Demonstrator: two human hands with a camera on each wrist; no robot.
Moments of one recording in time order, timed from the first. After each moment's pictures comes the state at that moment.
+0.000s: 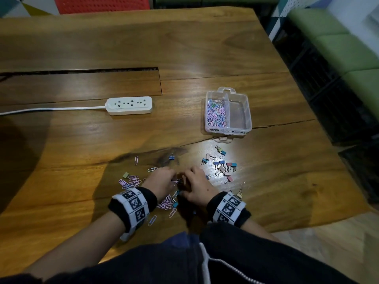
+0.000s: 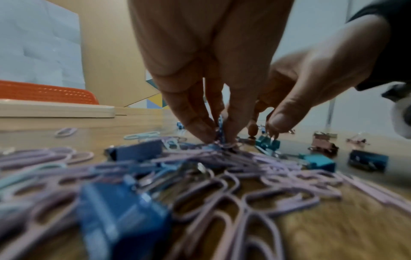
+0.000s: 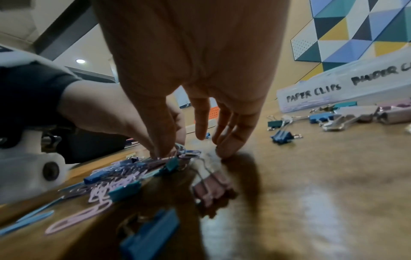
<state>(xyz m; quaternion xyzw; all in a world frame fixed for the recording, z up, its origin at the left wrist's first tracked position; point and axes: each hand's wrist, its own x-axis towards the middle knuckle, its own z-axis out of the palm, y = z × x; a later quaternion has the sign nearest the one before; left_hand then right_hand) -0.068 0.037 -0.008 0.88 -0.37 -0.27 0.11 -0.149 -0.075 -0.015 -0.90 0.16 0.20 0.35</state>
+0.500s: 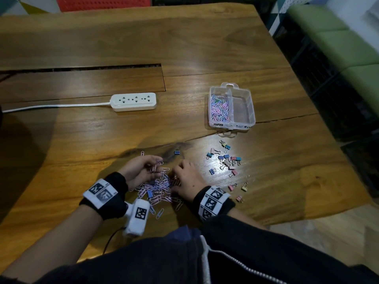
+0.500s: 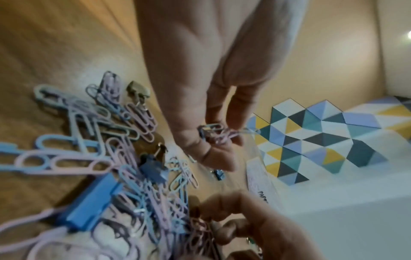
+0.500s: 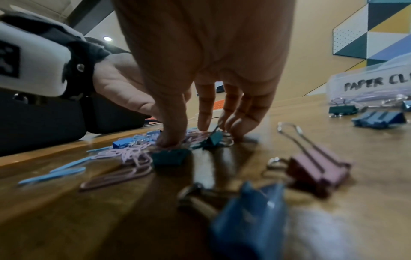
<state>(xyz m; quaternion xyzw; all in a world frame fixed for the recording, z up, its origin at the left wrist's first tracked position) -0.027 0.087 0.010 0.60 0.08 -0.52 0.60 -0.129 -0.037 -0.017 -0.94 0.13 0.17 0.26</state>
